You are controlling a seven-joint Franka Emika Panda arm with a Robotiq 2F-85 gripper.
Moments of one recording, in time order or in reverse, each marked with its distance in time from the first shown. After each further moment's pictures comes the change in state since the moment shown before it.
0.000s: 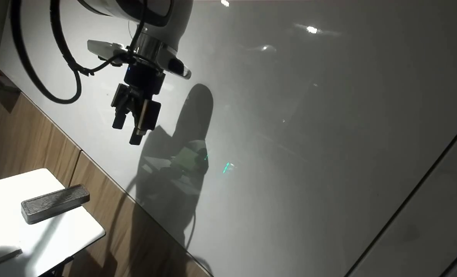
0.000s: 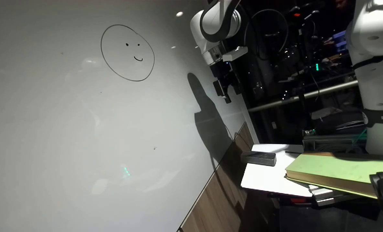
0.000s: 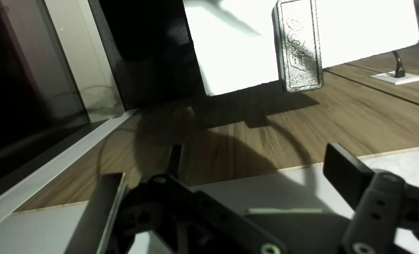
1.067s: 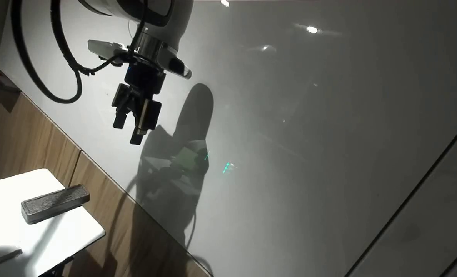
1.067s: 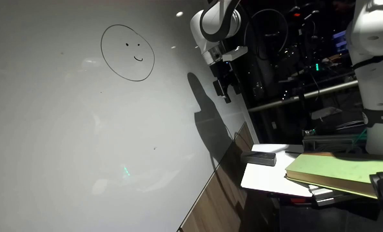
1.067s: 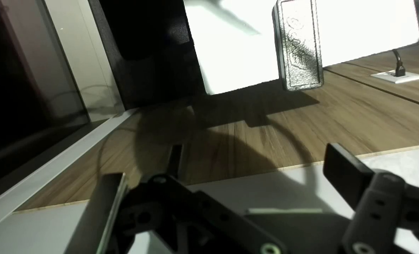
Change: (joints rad) arm -0.002 0.000 0.000 0.003 0.000 0.000 0.000
